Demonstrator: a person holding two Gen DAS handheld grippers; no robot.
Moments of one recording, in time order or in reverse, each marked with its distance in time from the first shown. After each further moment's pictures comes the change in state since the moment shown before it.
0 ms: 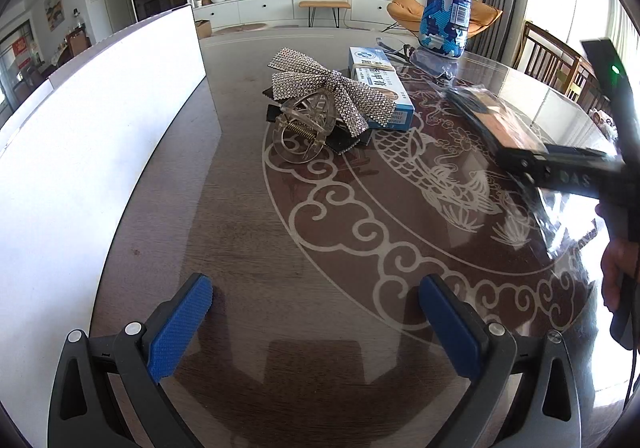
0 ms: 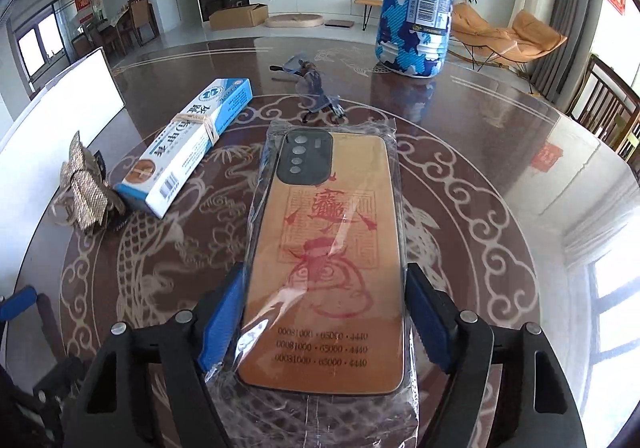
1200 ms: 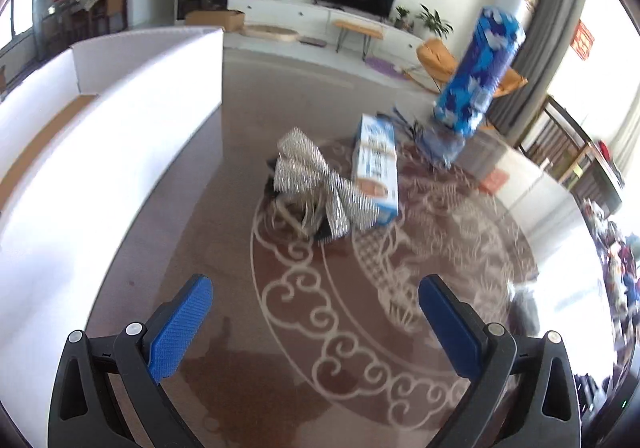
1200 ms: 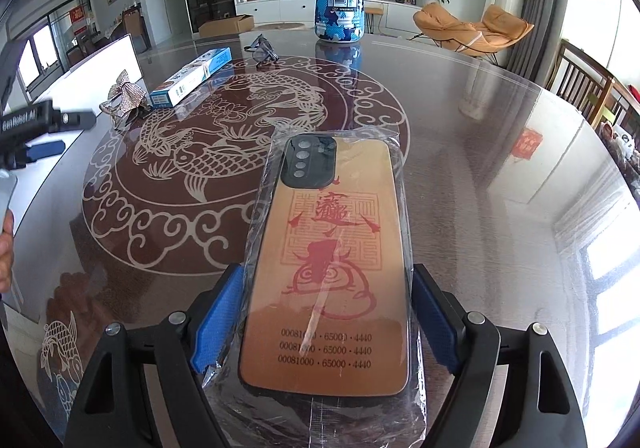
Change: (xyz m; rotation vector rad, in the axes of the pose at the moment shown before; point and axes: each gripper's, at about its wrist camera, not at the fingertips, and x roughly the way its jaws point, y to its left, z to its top) left arm -0.035 0.010 0.057 -0.274 -0.078 -0.042; right arm -0.086 -0.050 -0.123 0.041 -0.035 -0.028
